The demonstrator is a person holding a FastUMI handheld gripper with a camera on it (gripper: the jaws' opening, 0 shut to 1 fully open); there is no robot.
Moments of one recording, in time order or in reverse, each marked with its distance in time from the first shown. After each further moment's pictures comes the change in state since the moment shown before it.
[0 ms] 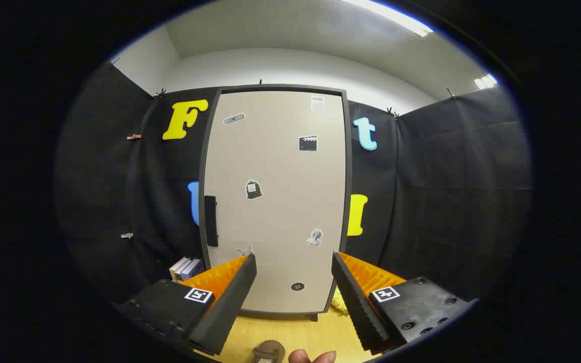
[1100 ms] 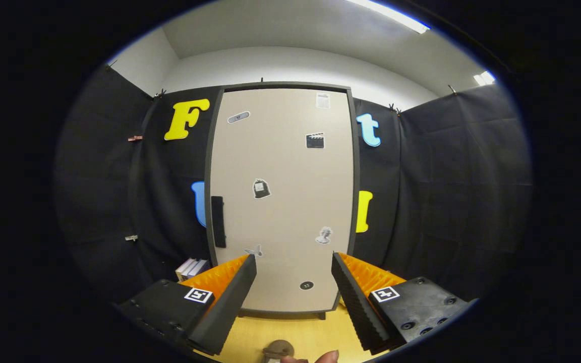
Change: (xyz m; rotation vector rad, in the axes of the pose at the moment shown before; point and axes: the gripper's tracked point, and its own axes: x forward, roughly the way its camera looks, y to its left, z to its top) arm 0.002 0.009 0.005 0.041 0.012 0.050
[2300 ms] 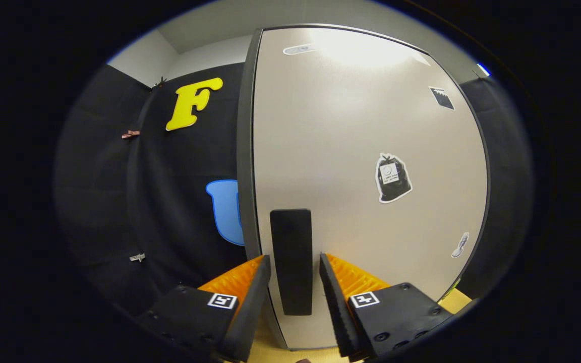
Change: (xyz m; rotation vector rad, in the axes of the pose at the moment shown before) arm 0.143 0.106 -0.035 0.054 0.067 0.037
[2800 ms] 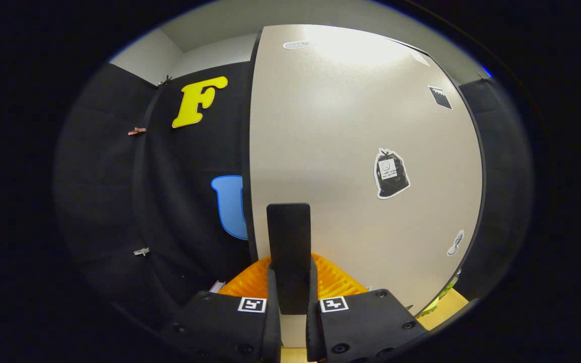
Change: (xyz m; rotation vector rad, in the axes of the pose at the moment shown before) arm -0.027 0.002 0.004 -0.019 -0.004 0.075
